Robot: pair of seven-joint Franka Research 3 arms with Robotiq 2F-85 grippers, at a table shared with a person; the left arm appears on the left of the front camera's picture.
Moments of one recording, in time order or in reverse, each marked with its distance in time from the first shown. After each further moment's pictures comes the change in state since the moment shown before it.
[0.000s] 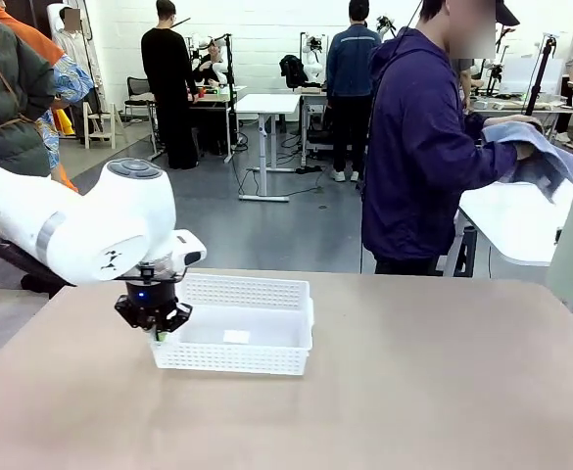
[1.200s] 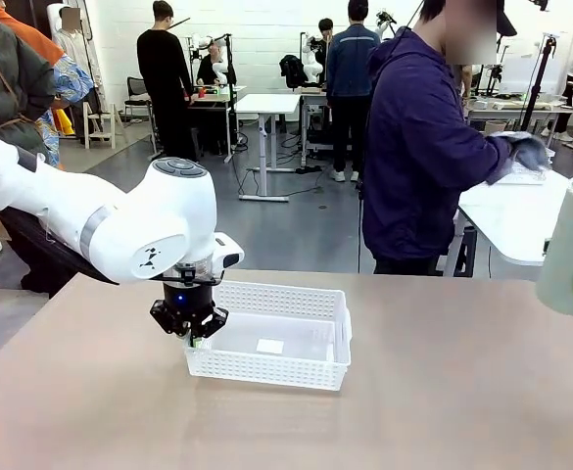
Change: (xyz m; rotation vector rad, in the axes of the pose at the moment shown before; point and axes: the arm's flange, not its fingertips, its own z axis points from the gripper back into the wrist) left arm -0.003 -0.054 0.009 -0.026 0.035 0.002; right arm -0.004 -0.008 -0.013 0.031 0.049 0.016
